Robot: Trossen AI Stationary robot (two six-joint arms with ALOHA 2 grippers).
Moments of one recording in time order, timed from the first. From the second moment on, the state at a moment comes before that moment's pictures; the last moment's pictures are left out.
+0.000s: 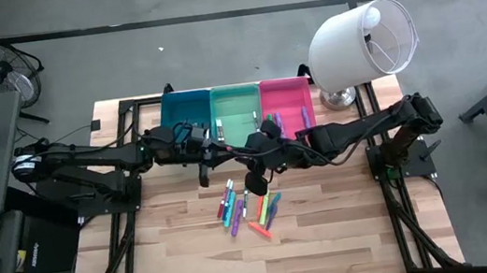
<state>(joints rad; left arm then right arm) 0.03 1.16 0.74 0.42 0.09 -0.27 0.18 1.67 1.52 -0.40 0.45 0.37</state>
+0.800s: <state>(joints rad) 0.30 1.10 0.86 -0.22 -0.13 -0.43 0.19 1.50 1.52 -1.13 0.59 0.85</state>
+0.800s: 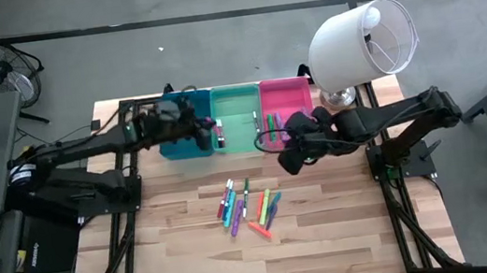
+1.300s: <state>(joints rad) 0.74 1.26 0.89 -0.56 0.21 -0.63 0.24 1.50 1.52 -1.24 0.61 0.89</state>
